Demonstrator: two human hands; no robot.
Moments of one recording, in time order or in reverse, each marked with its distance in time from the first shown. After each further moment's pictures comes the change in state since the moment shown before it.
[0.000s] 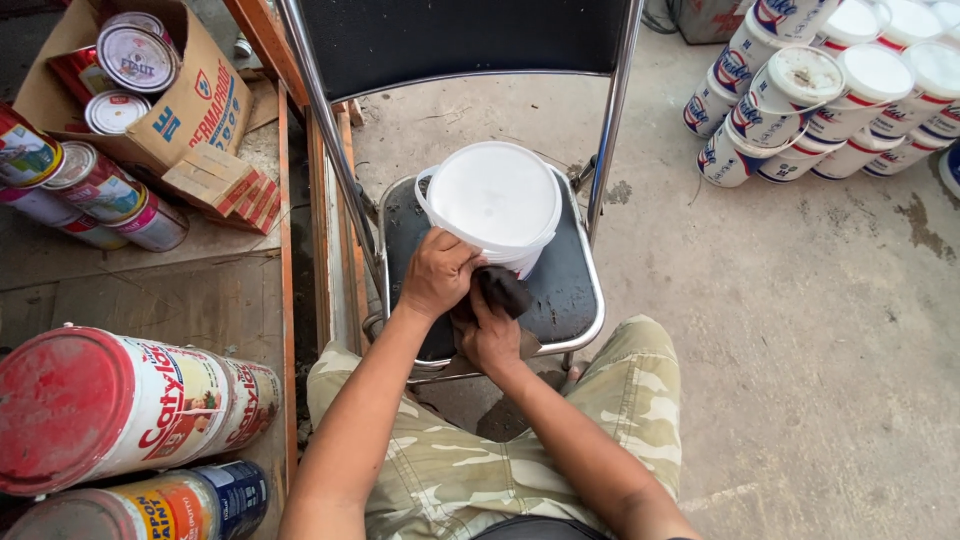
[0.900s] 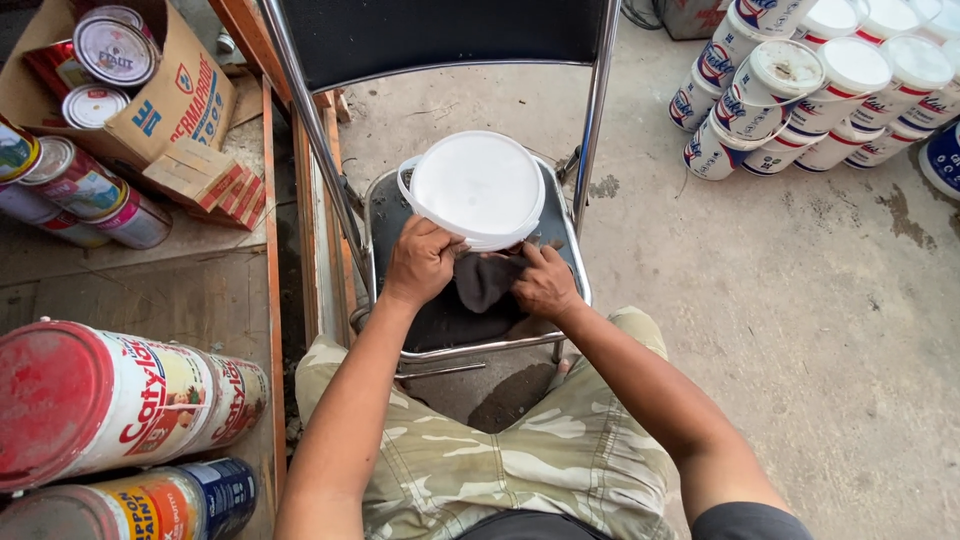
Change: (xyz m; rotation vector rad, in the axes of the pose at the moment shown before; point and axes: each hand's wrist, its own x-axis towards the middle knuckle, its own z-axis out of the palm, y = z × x) left_hand -0.002 0.003 0.003 -0.043 -0.018 -0.117; right_hand 0.067 0.105 -0.053 -0.130 -0.119 -0.788
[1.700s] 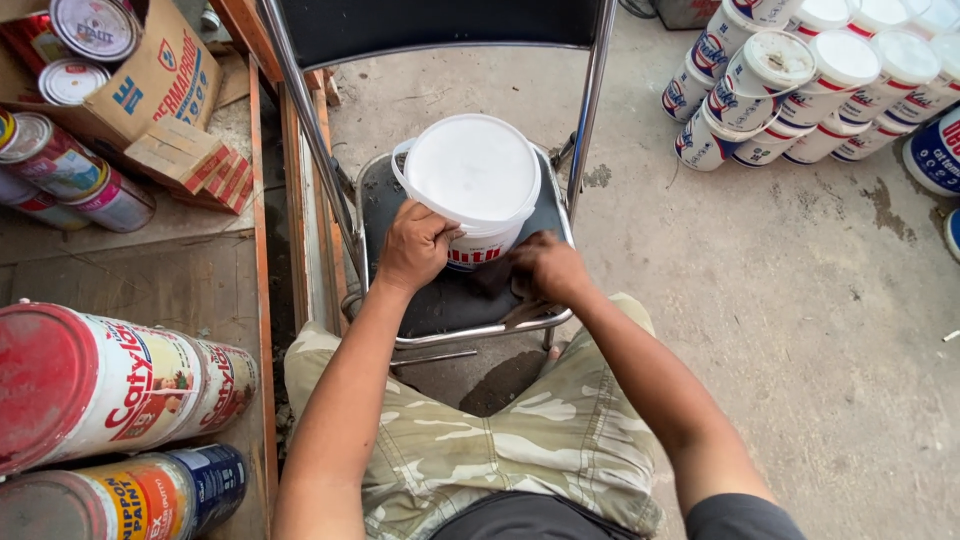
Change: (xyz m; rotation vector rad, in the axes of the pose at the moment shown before) left_hand -0.003 -0.004 -0.001 -0.010 0.003 -0.022; right_hand -0.024 0.024 -0.012 0.164 -0.604 0.341
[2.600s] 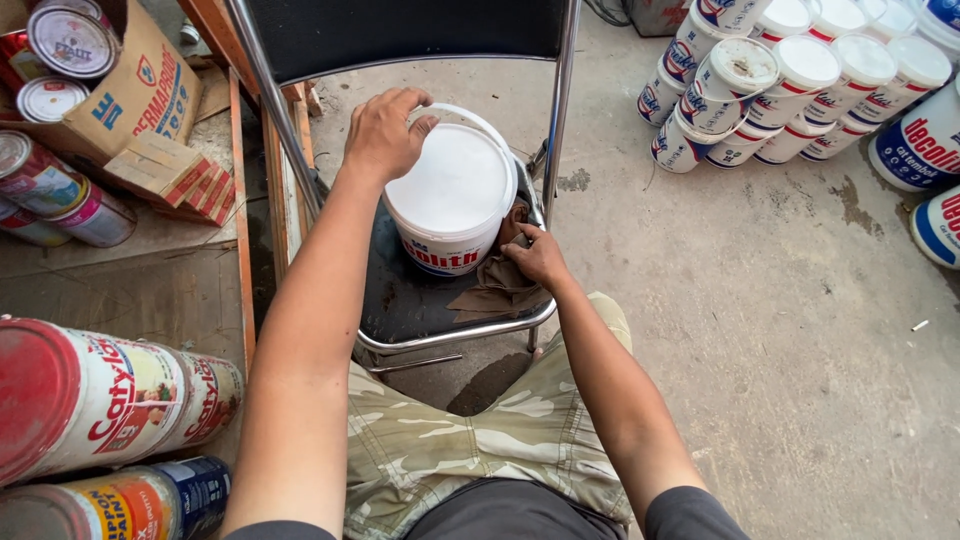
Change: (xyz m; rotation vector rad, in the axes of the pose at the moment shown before) left_hand 0.143 -0.003 -0.017 0.278 -0.361 -0.183; right_hand 0.017 -0.011 -0.045 0.866 -0.027 0.931
